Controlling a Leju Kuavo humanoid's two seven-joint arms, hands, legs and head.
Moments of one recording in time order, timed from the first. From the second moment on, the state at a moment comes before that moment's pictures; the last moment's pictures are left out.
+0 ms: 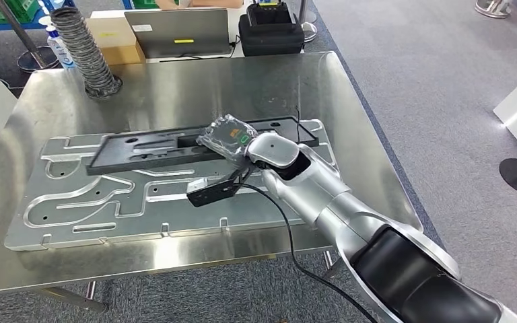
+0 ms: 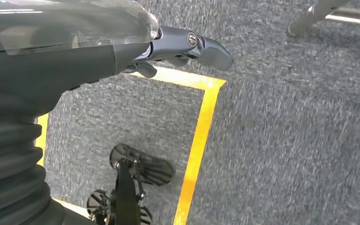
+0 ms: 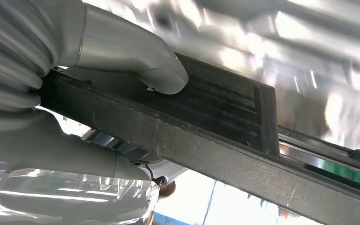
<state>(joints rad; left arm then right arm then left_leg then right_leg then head) -0.15 -0.01 1.26 -0.23 -0.91 0.02 -0.34 -1.05 0.17 0.82 -0.64 1.22 0.02 -0.30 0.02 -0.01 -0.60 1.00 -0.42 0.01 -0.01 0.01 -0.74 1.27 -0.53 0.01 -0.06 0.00</state>
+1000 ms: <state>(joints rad) -0.17 -0.02 1.23 -0.23 -0.89 0.06 -0.41 -1.03 0.18 0.90 -0.37 1.18 -0.10 -0.34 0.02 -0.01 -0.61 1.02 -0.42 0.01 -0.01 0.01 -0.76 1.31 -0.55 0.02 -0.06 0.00</state>
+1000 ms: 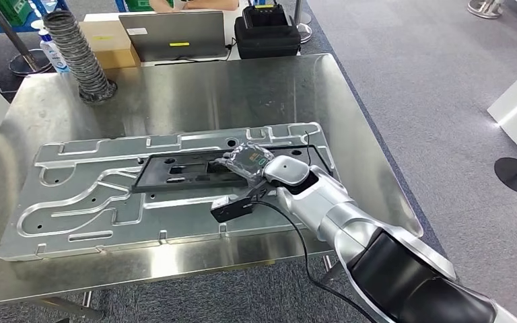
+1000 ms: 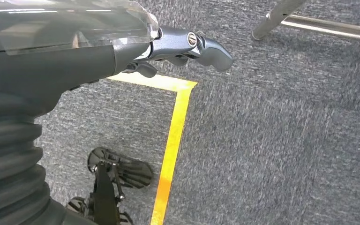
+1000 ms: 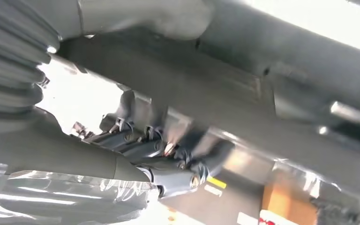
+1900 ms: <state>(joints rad) -0.12 -0.02 1.23 -0.23 -0.81 0.05 -0.45 -0.85 0.00 0.54 -0.99 0.89 -0.39 -0.52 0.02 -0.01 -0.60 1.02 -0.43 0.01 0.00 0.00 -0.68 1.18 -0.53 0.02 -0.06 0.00</state>
